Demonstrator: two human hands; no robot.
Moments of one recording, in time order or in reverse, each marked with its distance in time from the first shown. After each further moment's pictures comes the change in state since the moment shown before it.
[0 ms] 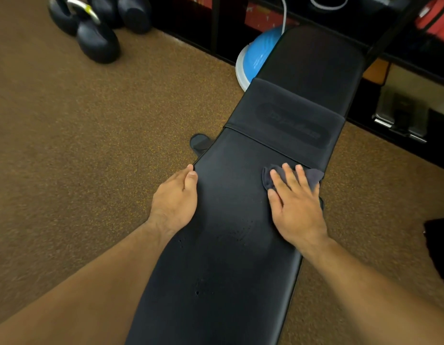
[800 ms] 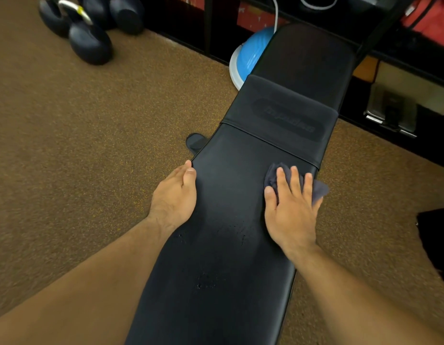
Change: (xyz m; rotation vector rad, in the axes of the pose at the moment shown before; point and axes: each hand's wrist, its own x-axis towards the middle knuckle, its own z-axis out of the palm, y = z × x) left_hand -0.004 -0.004 0.001 -0.047 -0.056 0.023; right_hand -0.025 -0.025 0.003 0.106 0.005 0.284
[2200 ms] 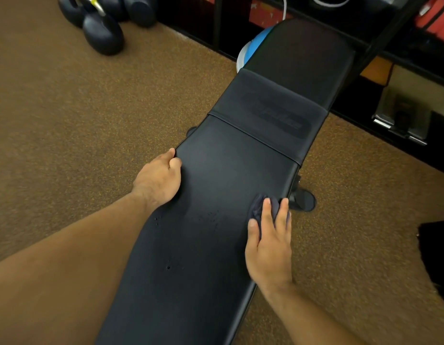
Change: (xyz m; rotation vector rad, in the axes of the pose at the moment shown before) left_hand -0.004 0.023 0.008 0.144 0.050 -0.143; right_hand -0.065 0.044 0.012 0.313 -0.077 -0.068
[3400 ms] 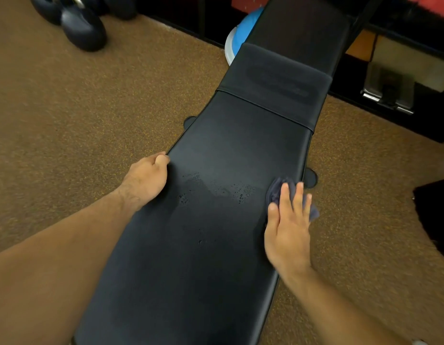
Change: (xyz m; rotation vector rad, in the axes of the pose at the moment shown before) left_hand -0.012 -0.068 -0.028 -0.080 -0.071 -0.029; right_hand -0.040 -0.012 0.028 -0.020 0.121 0.096
